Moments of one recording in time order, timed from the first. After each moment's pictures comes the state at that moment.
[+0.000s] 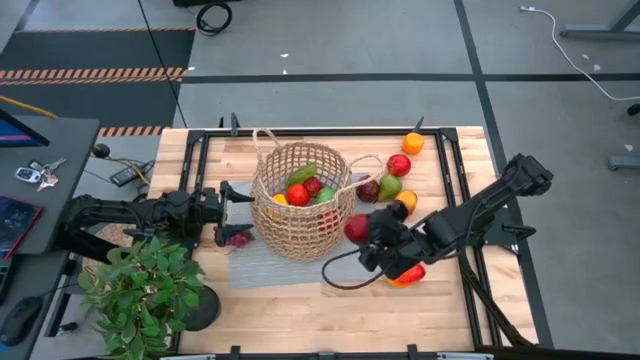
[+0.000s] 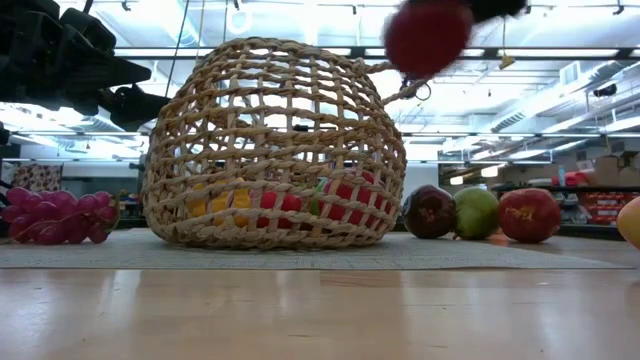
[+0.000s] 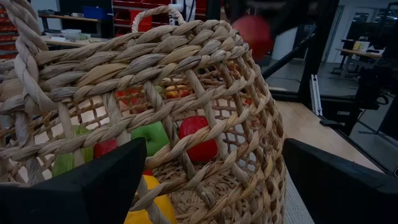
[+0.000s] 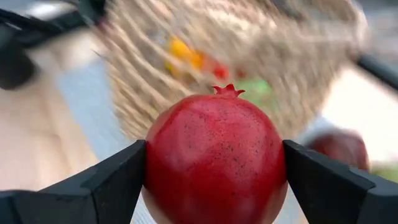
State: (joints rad) left arm -0.04 0.16 0.01 0.12 -0.10 -0.09; right arm 0.52 1.50 1.31 -0.83 0.77 0.91
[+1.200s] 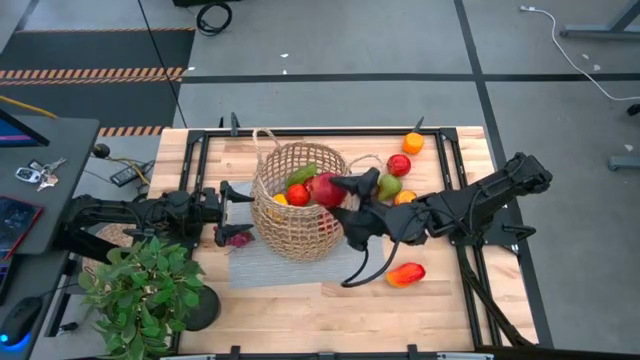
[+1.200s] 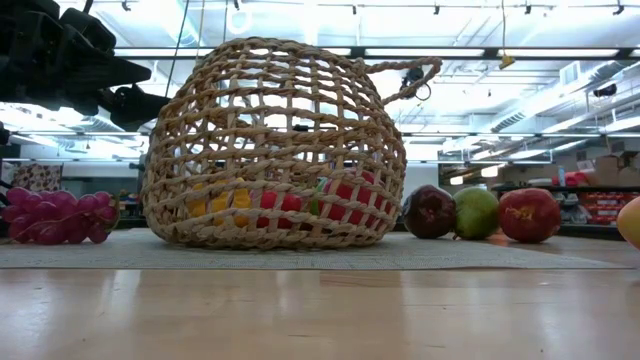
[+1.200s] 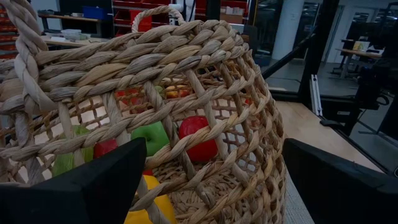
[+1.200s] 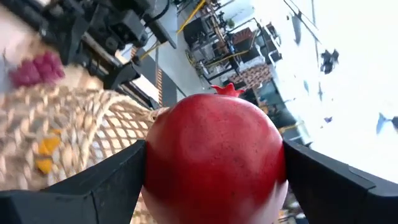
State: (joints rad) left arm -0.04 0.16 0.01 0.12 -0.10 -0.09; right arm 0.41 1.50 1.41 -0.15 0.93 -0.89
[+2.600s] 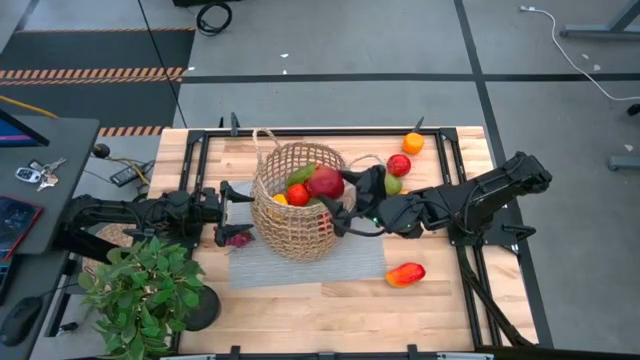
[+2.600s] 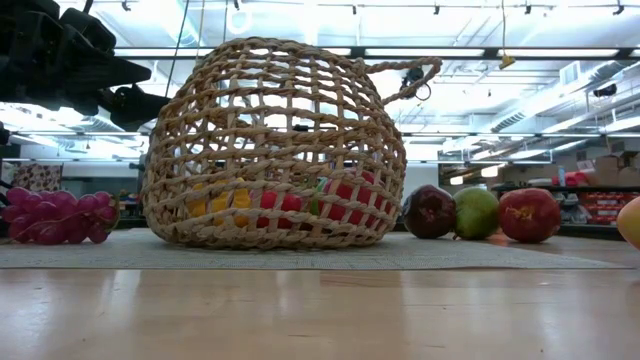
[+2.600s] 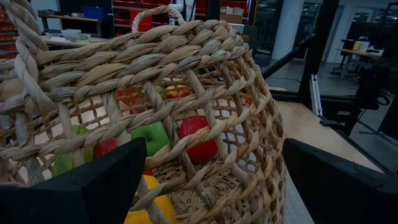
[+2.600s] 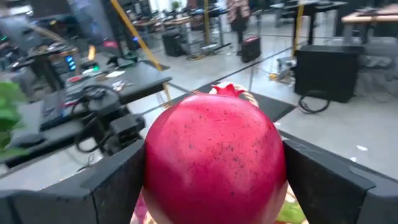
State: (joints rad) left arm -0.04 0.16 0.01 0.12 -0.10 -0.09; right arm 0.36 1.50 1.41 -0.16 0.92 0.39
